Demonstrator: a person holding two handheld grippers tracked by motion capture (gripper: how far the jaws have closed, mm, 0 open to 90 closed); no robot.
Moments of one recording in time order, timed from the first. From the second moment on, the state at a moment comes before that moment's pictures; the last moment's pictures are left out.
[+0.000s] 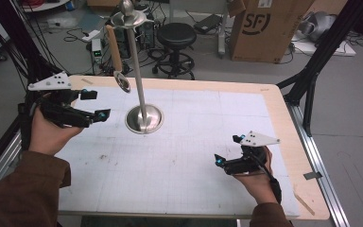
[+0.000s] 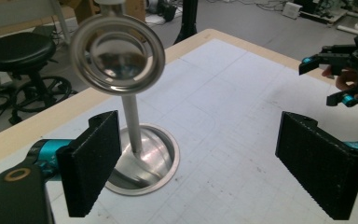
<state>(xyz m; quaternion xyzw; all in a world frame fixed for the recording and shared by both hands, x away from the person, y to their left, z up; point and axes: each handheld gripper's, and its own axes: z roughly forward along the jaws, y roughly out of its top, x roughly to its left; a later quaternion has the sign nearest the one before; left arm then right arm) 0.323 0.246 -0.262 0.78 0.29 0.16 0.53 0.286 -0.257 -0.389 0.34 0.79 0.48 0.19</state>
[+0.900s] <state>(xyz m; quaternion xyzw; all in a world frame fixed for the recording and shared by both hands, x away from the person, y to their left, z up) 0.304 0.245 -0.328 0.79 0.30 0.13 0.52 0.286 -0.254 -0.391 0.34 0.79 0.47 0.18</state>
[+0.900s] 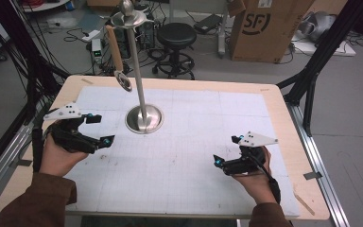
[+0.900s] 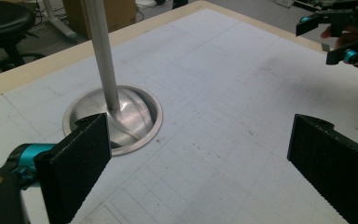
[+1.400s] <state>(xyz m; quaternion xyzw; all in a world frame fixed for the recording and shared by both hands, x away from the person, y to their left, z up) 0.293 0.241 -0.350 0.80 0.30 0.12 0.51 0.286 -0.254 -0.391 0.33 0.80 0.47 0.18</state>
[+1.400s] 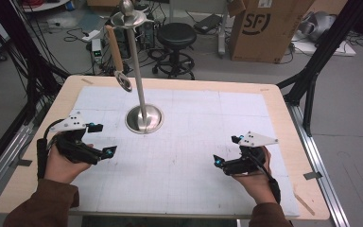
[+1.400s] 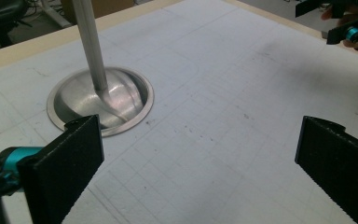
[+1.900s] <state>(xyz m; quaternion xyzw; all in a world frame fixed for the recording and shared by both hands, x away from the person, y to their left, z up) 0.292 0.240 -0.363 0.80 0.30 0.12 0.51 0.289 -0.256 -0.397 0.34 0.80 0.47 0.17</state>
